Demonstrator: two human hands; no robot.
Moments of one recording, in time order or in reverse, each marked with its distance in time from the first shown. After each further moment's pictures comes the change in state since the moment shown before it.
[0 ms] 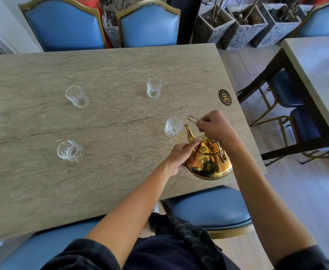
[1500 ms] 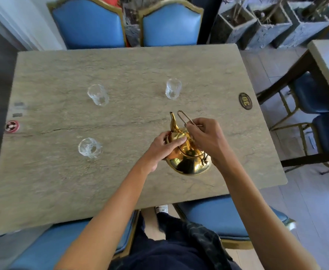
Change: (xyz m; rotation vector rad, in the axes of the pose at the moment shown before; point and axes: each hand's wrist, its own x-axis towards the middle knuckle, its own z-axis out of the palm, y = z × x) left_hand -0.049 0.027 -0.122 0.071 0.144 0.149; right_hand -0.035 -0.060 0.061 0.385 -0.053 -0.158
